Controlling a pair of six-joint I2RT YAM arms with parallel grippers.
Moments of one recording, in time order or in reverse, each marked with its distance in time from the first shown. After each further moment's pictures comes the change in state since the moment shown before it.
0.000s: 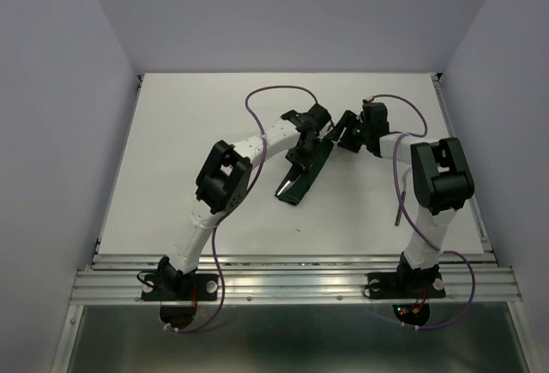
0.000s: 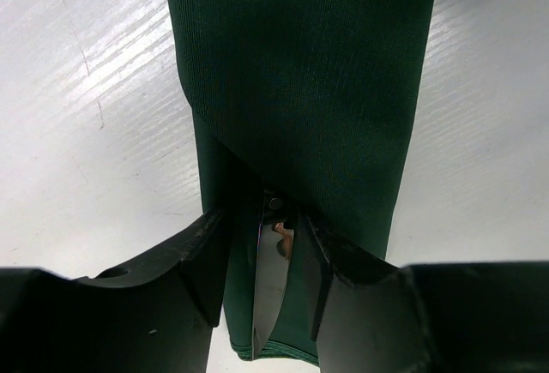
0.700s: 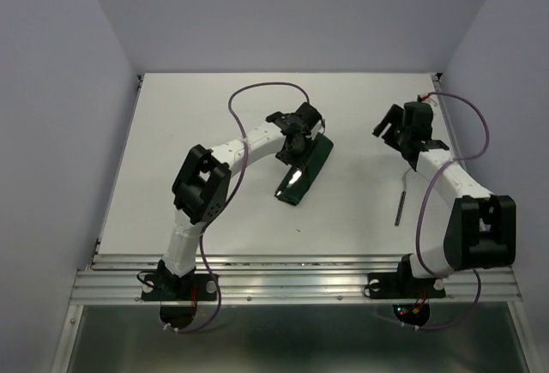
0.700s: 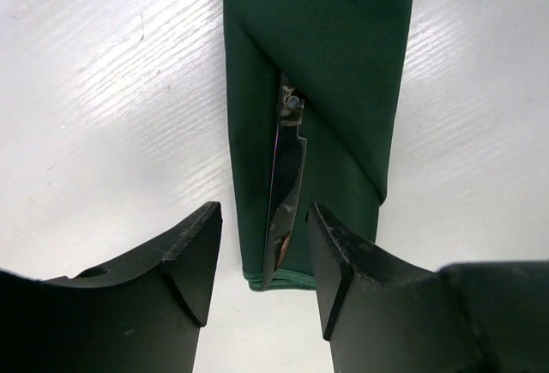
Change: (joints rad) left arm 0.000 -0.208 -0.235 0.074 -0.013 -0.001; right arm -0.087 -0.467 -0.117 -0.248 0.434 -0.106
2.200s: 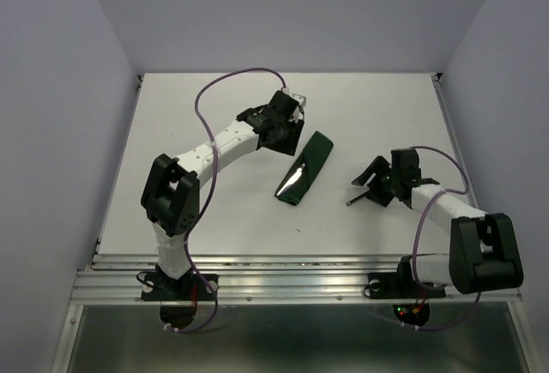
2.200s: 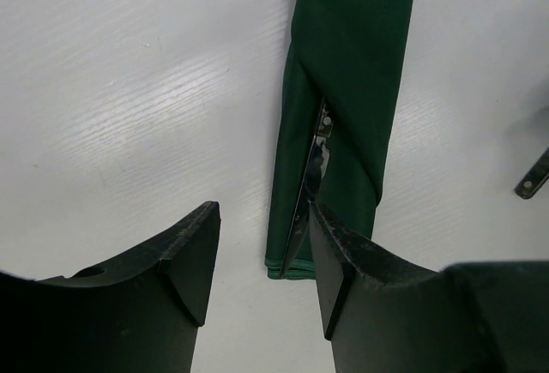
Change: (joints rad) left arm 0.079 -0.275 -0.200 0.187 -0.002 -0.061; right arm -0.024 -0.225 -0.466 -0.108 -0.299 0.241
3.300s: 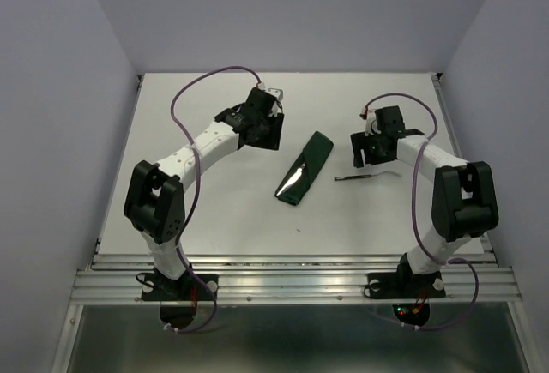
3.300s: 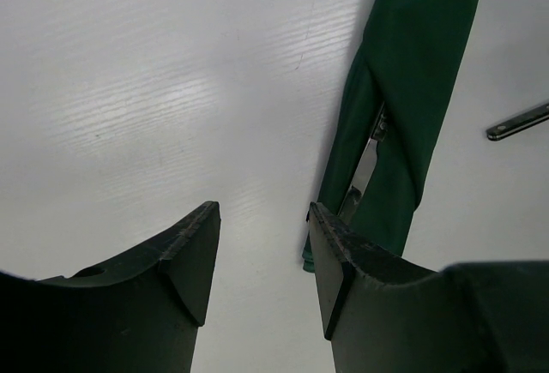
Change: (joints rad) left arm 0.105 -0.110 -0.122 0.051 0.002 -0.034; right arm 0.069 0.391 0.536 -0.210 0.087 -0.807
